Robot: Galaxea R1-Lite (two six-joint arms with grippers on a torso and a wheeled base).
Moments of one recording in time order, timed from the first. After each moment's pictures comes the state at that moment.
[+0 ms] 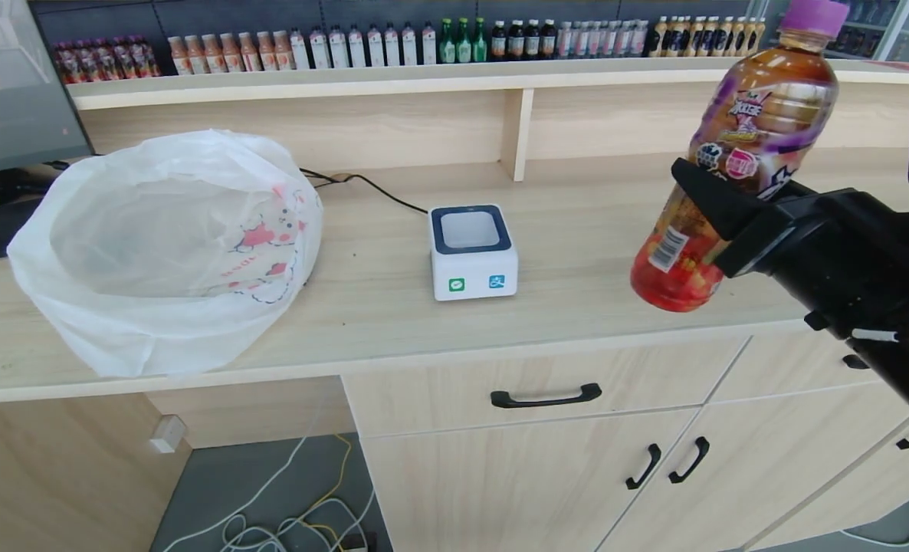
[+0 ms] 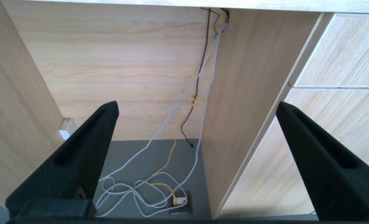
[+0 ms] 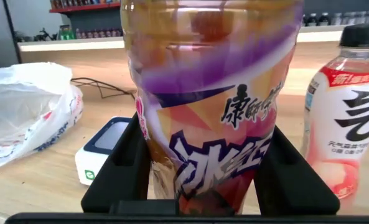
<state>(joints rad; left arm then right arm) 0.00 0.01 0.00 0.00 0.00 0.01 0.47 1.50 -0.61 -1.31 -0.04 -0.03</state>
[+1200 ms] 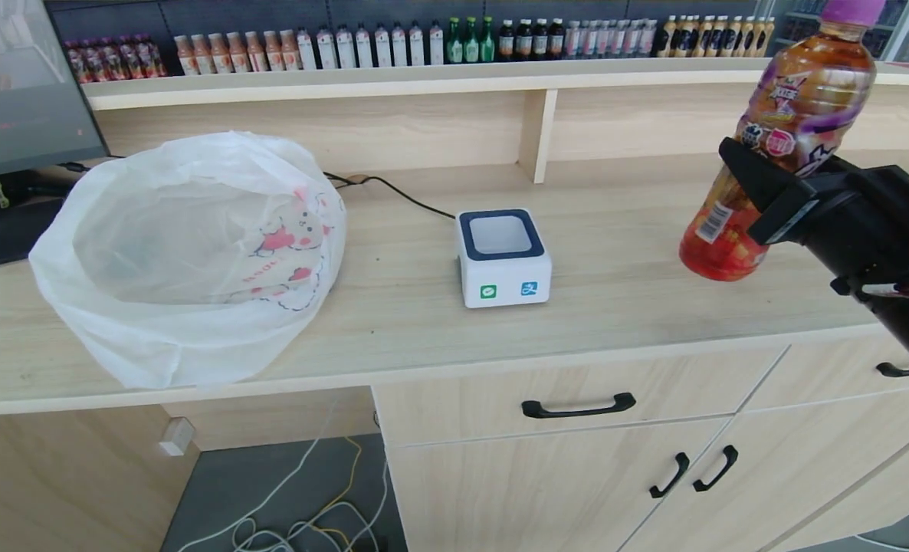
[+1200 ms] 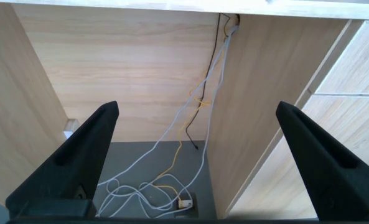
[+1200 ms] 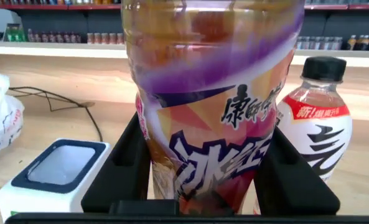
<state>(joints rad) 0.00 0.00 0.00 0.00 0.00 0.00 0.29 1.53 -0.66 -1.34 -0.02 -0.09</state>
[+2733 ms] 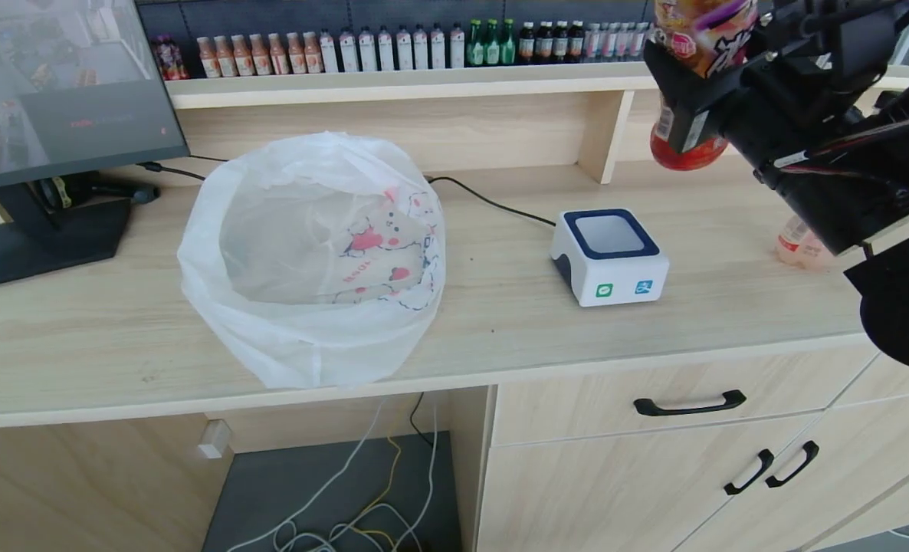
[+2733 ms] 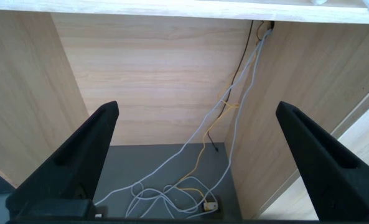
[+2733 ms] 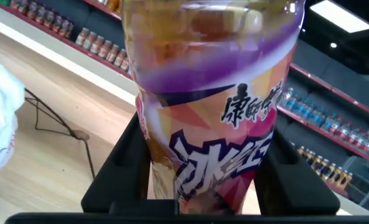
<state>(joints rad) 0.00 0.00 0.00 0.00 0.00 0.00 0.44 1.71 -1.13 -1.17 0.02 -0.64</state>
